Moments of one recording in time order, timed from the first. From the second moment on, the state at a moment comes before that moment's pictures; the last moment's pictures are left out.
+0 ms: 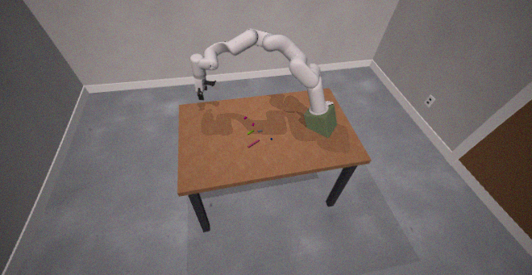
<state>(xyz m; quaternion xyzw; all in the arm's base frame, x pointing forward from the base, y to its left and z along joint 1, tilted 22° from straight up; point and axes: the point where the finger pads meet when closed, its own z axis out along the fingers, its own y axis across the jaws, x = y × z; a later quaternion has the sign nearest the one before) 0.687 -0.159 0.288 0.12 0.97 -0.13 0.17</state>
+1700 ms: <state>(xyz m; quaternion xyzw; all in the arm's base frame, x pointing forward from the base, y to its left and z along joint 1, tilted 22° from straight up) 0.467 -0.020 0.100 -0.34 0.92 -0.18 0.09</state>
